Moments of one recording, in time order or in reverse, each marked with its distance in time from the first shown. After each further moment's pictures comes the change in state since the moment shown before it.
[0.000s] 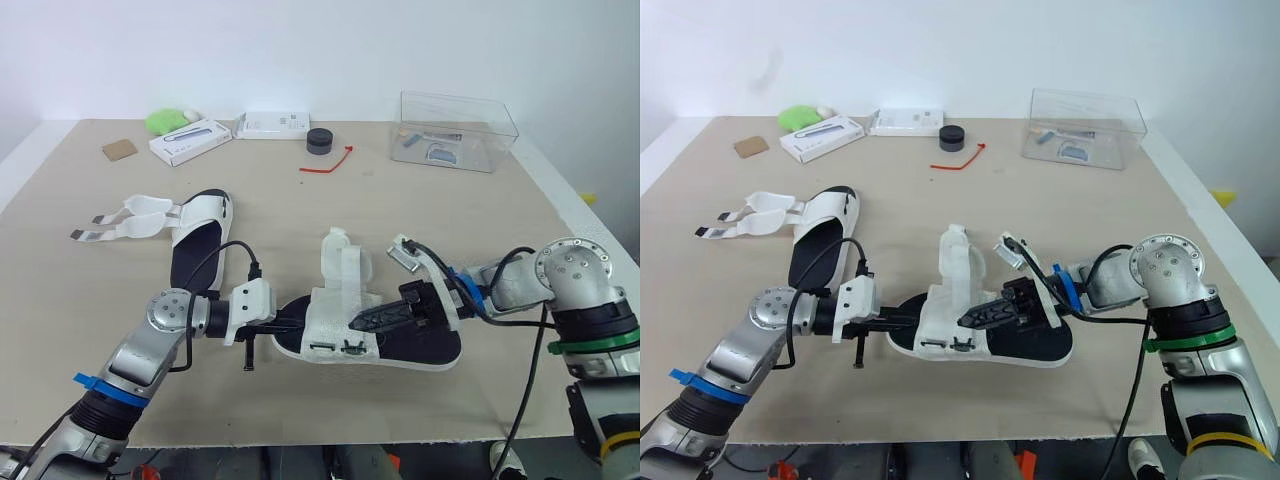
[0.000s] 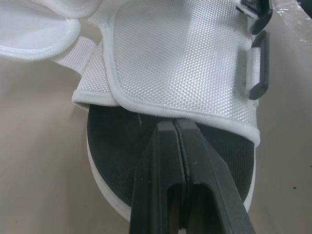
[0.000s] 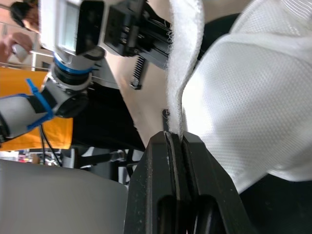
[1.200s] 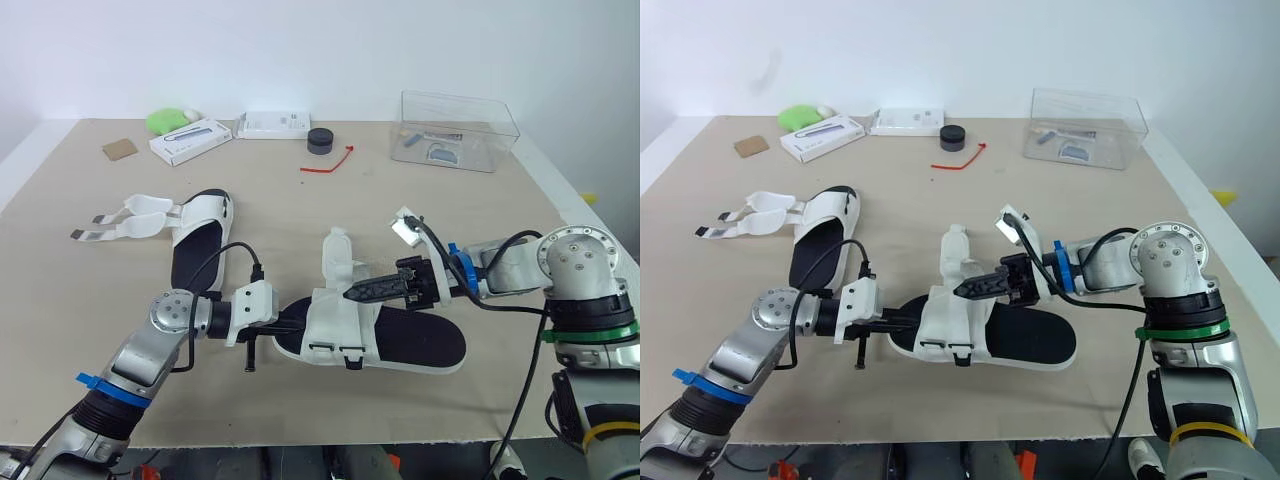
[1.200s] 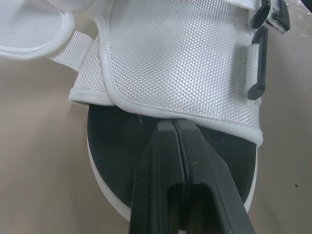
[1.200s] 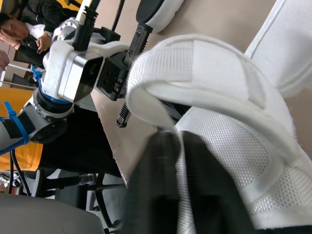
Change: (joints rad) left arm -0.002 -0.004 -0.012 0.004 0.010 -0.004 0.002; right arm -0.046 0.071 -0.116 -0.027 -0.117 -0.036 -0.019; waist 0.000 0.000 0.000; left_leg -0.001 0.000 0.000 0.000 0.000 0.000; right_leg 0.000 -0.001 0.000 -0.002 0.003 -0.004
